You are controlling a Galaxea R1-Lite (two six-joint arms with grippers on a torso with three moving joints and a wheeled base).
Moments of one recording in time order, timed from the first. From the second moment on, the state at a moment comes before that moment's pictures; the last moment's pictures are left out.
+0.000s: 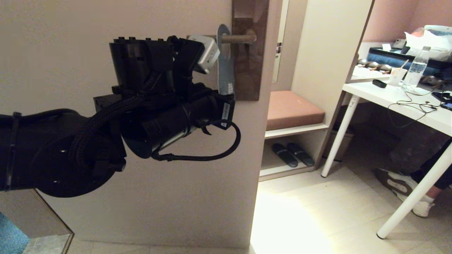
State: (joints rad) left arm -0.76 1.72 -1.20 -0.48 0.21 0.11; right arm -0.04 0.27 0.00 0.00 0.00 -0.03
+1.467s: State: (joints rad) left arm -0.66 1.55 -1.05 -0.48 0.22 0.11; right arm -0.04 0.27 0.00 0.00 0.00 -0.03
